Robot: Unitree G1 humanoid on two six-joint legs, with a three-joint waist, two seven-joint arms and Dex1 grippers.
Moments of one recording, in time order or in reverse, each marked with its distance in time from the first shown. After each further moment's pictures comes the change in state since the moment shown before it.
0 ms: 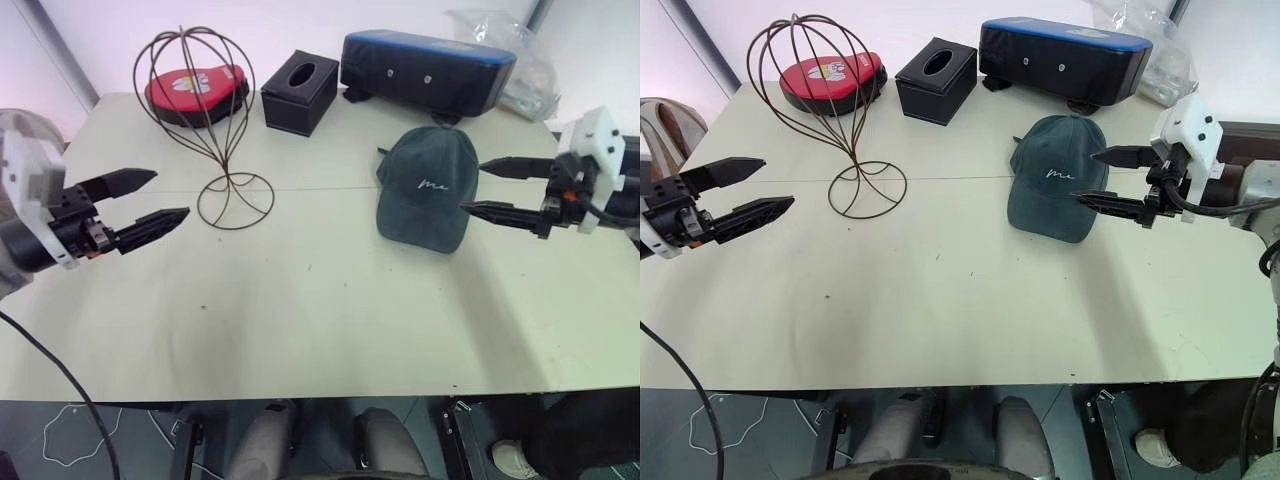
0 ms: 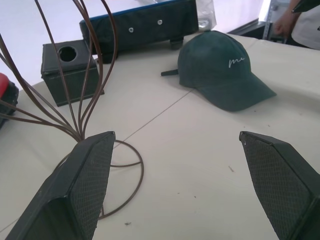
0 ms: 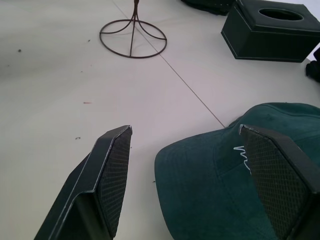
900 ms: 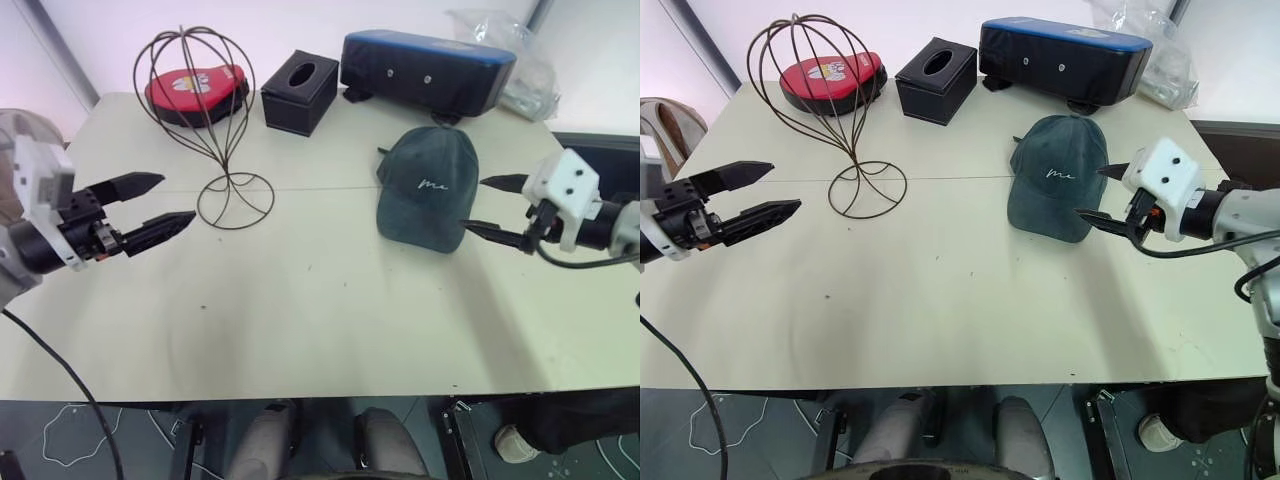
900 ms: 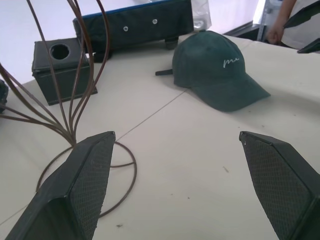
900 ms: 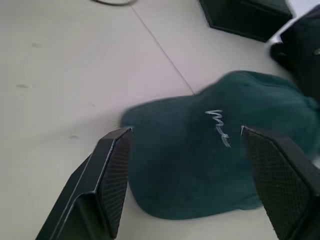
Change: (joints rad) left arm -0.006 -0.029 -0.033 0.000 0.003 -0.001 -0.002; right arm 0.187 0.063 0.047 -0.068 -0.267 -0.269 -0.207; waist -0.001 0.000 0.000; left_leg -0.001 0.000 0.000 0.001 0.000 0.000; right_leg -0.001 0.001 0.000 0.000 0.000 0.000
